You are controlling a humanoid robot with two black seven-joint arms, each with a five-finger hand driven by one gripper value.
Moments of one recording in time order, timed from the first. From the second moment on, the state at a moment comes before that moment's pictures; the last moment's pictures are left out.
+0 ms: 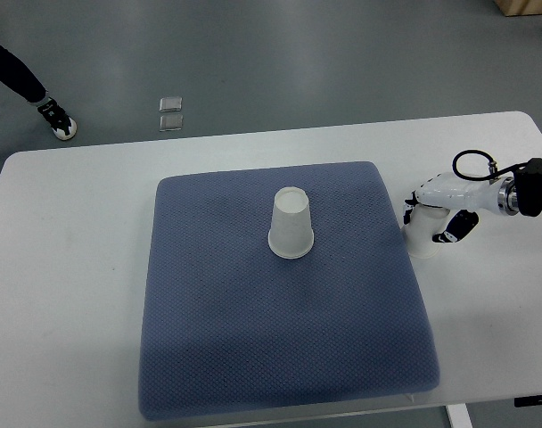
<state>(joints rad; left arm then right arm) -0.02 0.00 -0.05 -0.14 0.05 0.14 -0.05 1.00 -0.68 -0.05 0.99 -1.60 0.00 0.37</state>
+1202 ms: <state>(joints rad) -0.02 0.00 -0.05 -0.14 0.05 0.14 -0.05 1.27 -0.67 -0.03 1.07 -1.56 0.11 0.37</state>
